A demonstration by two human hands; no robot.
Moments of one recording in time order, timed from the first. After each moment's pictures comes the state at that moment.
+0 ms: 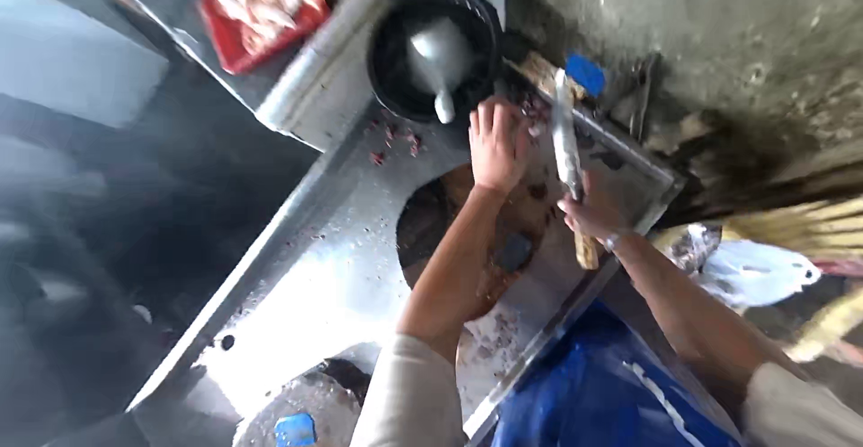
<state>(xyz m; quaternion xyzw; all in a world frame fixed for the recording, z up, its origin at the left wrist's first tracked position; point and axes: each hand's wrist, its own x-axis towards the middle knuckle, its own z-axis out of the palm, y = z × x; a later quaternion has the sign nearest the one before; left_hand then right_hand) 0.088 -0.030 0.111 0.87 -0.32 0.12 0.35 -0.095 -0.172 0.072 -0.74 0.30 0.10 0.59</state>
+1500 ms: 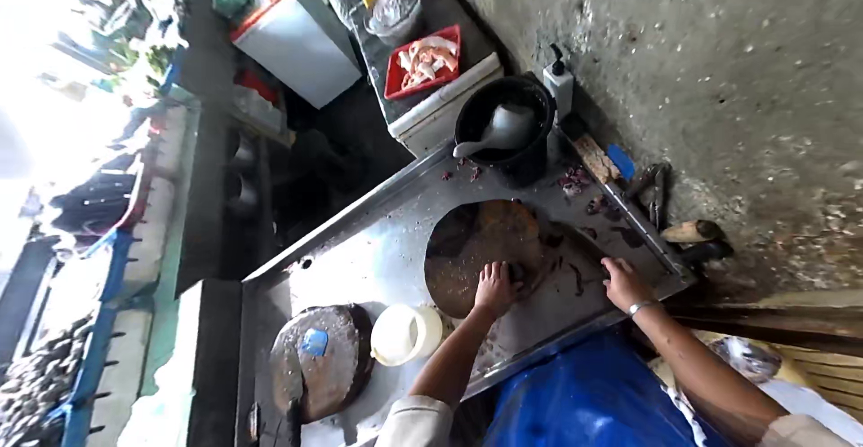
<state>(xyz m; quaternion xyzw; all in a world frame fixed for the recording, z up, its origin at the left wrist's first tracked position) -0.100 0.028 0.035 0.97 -0.08 -0.19 0.08 -0.128 -0.296 0.002 -0.95 0.07 0.20 0.24</state>
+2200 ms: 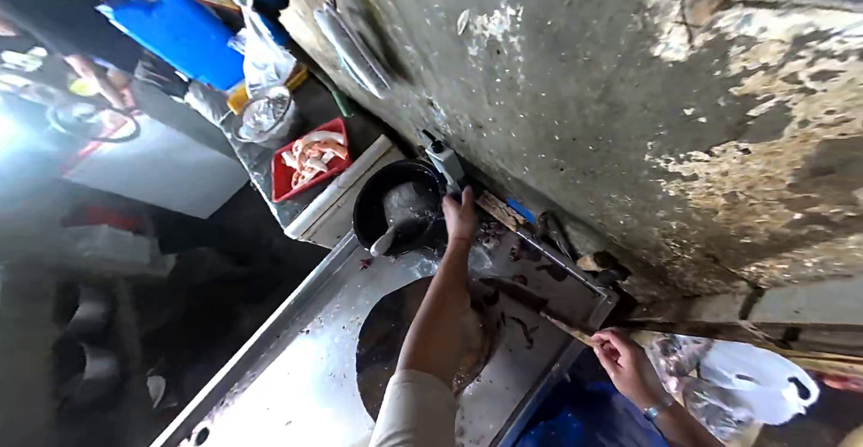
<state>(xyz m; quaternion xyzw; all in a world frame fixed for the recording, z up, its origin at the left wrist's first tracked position) 0.169 -0.192 0.139 0.87 0.03 -0.06 0.48 -0.242 -0.345 0.029 -0.86 0.18 -0.07 0.46</state>
